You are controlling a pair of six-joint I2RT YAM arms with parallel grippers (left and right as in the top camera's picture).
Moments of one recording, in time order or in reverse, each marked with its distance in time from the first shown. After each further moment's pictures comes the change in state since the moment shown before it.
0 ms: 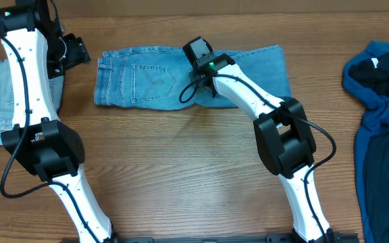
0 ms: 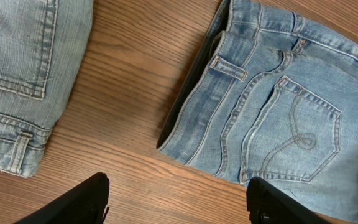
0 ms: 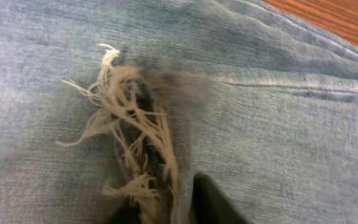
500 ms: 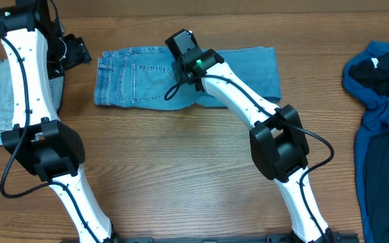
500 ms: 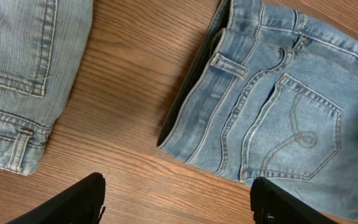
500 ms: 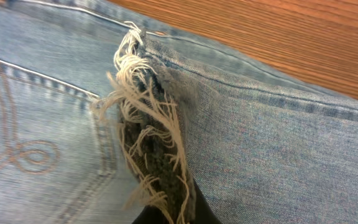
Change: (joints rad) left arm 0.000 0.000 0.000 -0.007 0.000 0.000; right arm 0.074 0.003 0.149 -0.003 -0.021 0.103
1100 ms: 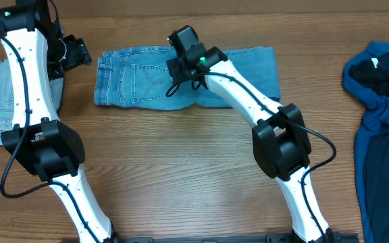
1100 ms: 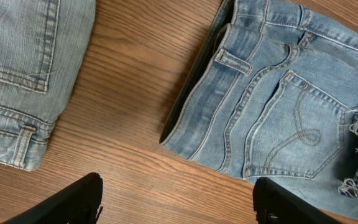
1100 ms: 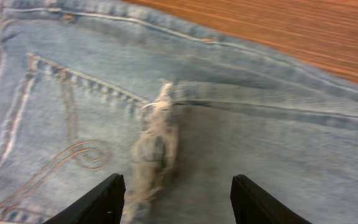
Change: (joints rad) left arm 0.000 0.000 0.000 -0.012 -0.008 0.000; right arm -0.034 0.000 0.005 0.037 -0.201 0.002
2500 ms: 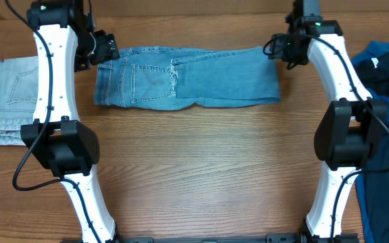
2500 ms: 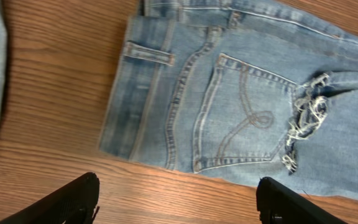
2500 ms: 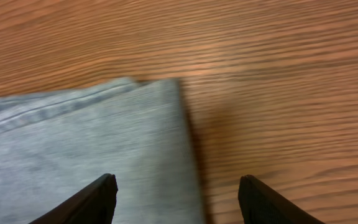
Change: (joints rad) left arm -0.148 0.000 0.000 0.033 0.009 0.000; right arm -0.549 -0.121 -0.075 -0.216 -0.097 -0.042
